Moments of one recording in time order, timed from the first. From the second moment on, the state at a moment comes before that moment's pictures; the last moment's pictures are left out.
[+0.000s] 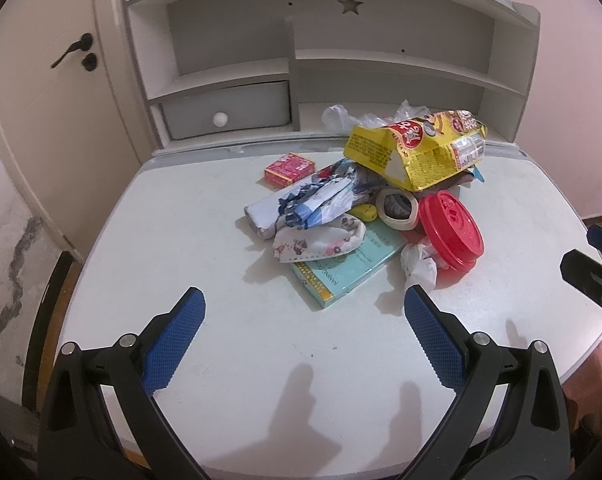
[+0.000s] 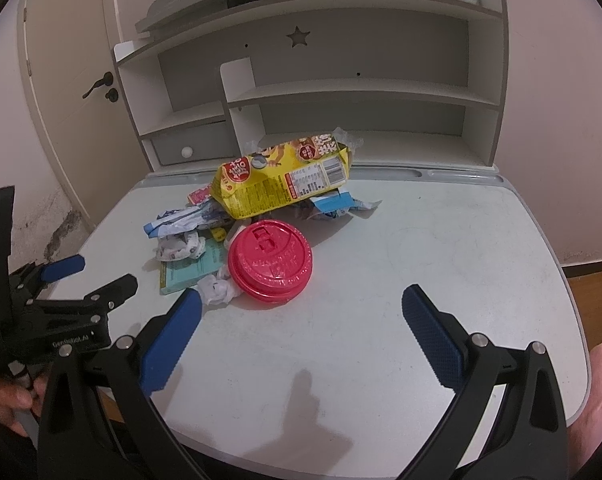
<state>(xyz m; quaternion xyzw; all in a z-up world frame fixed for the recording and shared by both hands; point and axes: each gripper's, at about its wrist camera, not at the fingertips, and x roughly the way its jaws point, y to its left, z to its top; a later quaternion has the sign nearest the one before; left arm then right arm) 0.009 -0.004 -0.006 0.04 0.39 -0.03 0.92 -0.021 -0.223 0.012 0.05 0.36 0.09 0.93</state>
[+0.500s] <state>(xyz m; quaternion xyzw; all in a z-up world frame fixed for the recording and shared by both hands) 0.127 -0.026 -0.016 0.14 0.44 -0.11 0.88 0.007 -0.242 -0.006 0.07 0.39 0.10 0.91</state>
